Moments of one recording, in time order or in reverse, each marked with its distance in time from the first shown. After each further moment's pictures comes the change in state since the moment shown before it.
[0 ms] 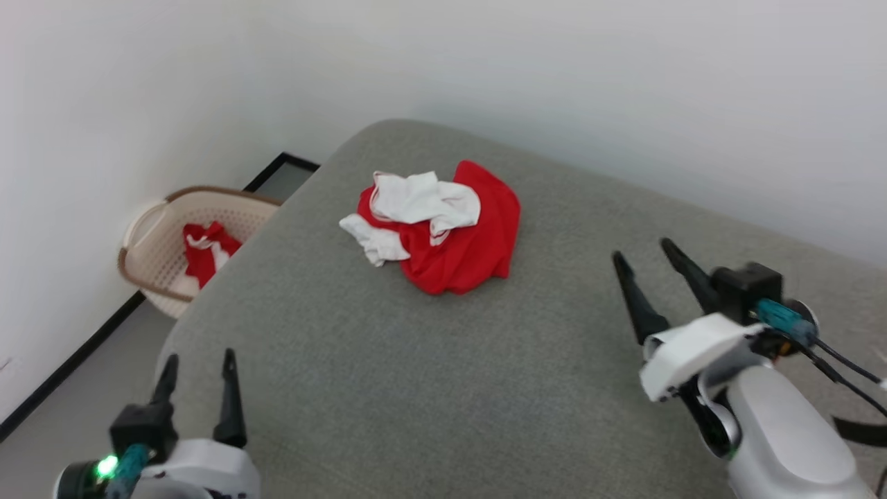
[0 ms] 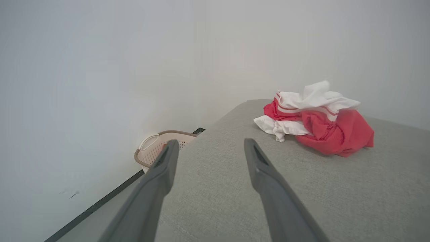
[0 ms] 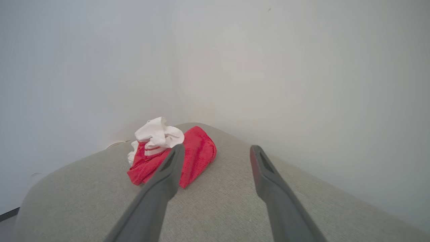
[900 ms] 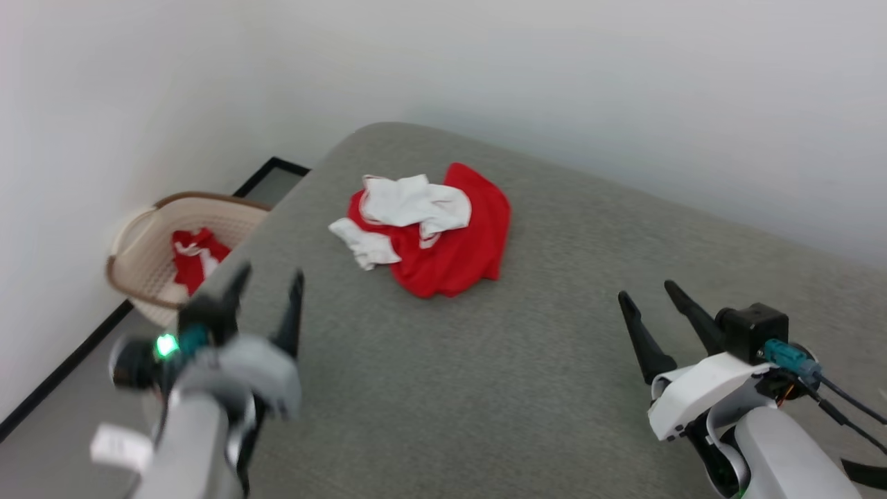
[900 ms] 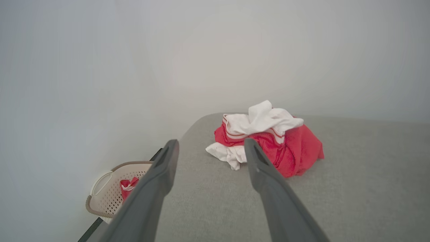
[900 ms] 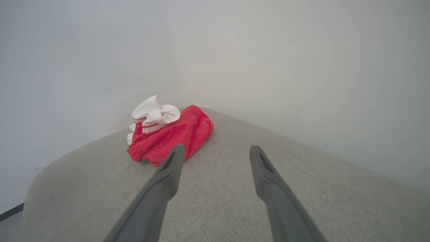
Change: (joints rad) left arm -0.269 0.041 -0.168 0.195 0.019 -0.114 0.044; right arm 0.089 -0.011 0.018 -0.021 0.053 0.000 0.000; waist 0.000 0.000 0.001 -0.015
